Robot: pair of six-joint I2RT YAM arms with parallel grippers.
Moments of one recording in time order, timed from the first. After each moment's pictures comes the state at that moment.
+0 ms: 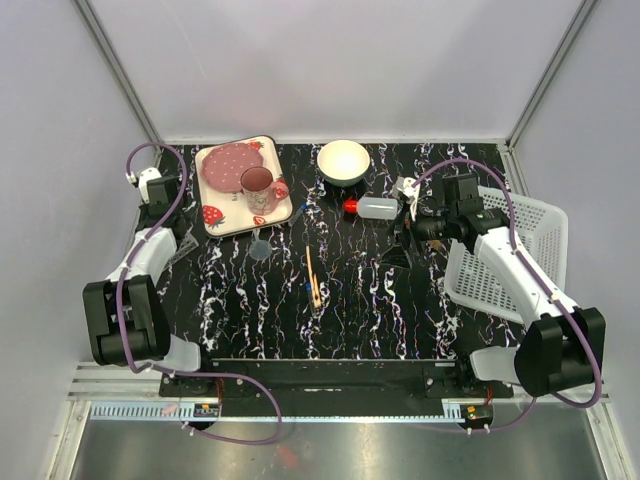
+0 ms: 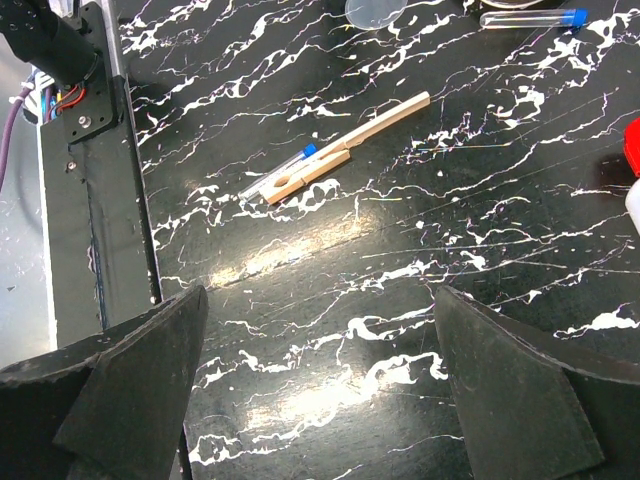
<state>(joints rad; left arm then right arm) 0.16 1.44 0.92 -0.15 -0.38 -0.31 0.22 1.30 1.05 -0.60 -0.99 -0.51</state>
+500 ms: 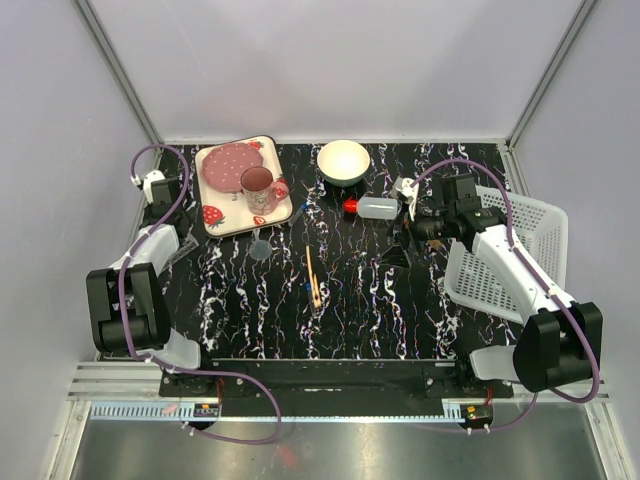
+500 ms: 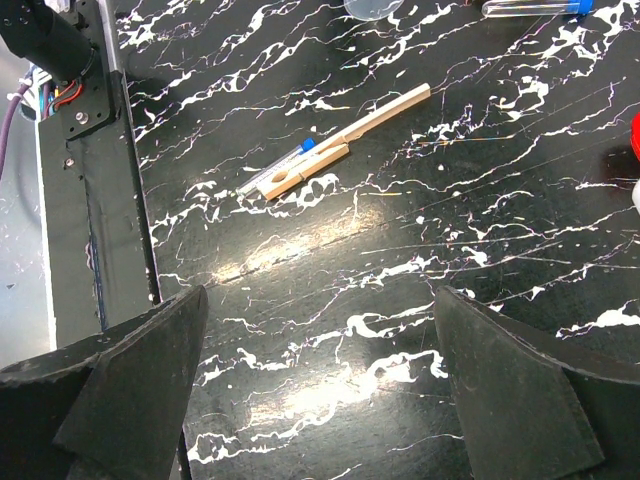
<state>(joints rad) 0.16 1.51 0.92 -0.11 -0.35 -0.33 0.22 1.33 1.05 -0.60 -0.99 -0.52</state>
